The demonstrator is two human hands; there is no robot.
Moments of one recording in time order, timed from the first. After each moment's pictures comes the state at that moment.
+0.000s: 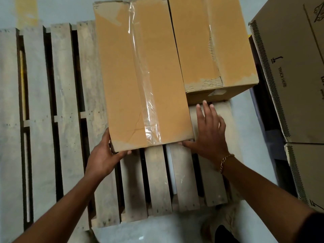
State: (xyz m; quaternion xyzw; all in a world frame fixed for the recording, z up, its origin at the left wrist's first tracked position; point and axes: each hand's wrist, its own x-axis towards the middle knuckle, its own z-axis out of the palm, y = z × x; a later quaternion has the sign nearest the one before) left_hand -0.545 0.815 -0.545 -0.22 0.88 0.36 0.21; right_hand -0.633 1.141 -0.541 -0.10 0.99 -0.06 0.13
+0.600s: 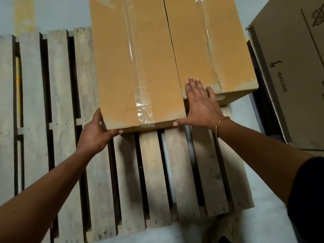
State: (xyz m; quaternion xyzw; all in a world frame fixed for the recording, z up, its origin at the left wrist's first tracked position) left_hand -0.632 0.794 -0.550 -0.23 0.88 0.37 0.17; right_hand -0.747 1.121 -0.529 -0.18 0.96 0.01 0.20
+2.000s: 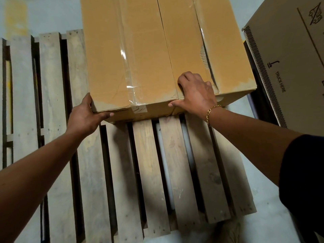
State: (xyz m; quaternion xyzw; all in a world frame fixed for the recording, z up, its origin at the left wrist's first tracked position) left_hand -0.693 0.786 -0.546 -0.24 0.90 0.34 0.14; right_hand -0.785 1.108 -0.528 -0.16 0.98 -0.04 0.10
